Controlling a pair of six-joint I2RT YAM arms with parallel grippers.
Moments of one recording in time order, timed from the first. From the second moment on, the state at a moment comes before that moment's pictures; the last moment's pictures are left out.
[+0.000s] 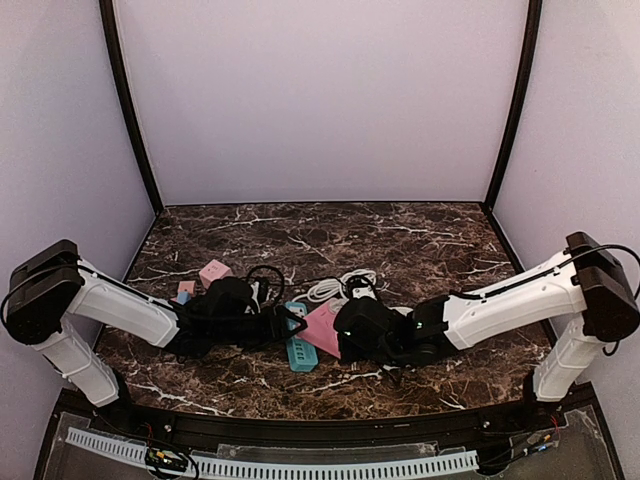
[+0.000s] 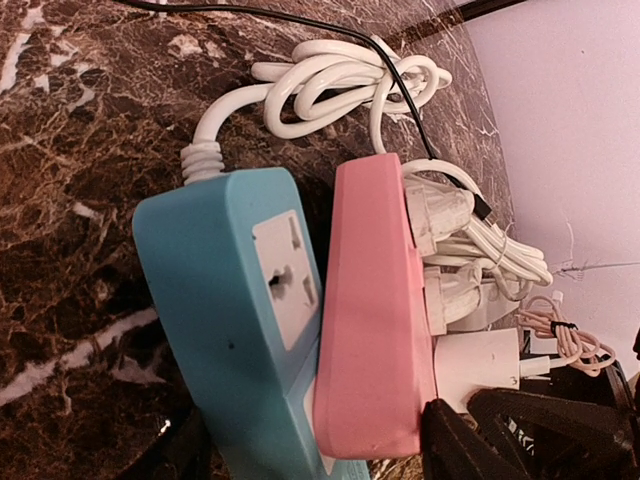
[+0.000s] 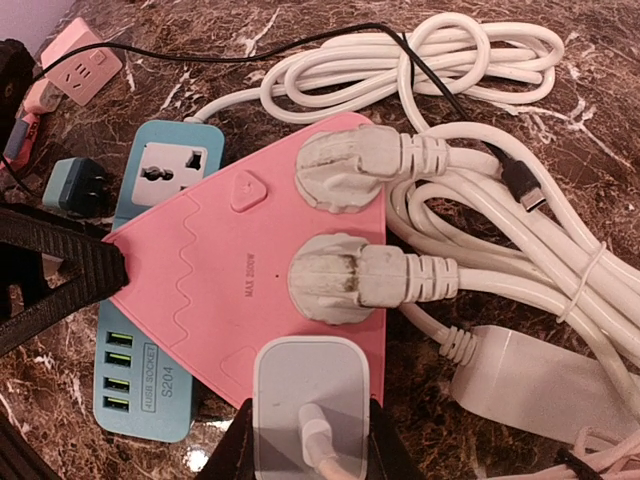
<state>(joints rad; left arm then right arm) -0.92 1.57 0.56 0.39 0.06 -1.04 1.28 1.67 0.95 -0.22 0.50 0.89</state>
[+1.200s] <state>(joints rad) -0.93 1.55 0.56 0.36 0.06 -1.03 1.29 1.61 0.89 -0.18 0.47 0.89</state>
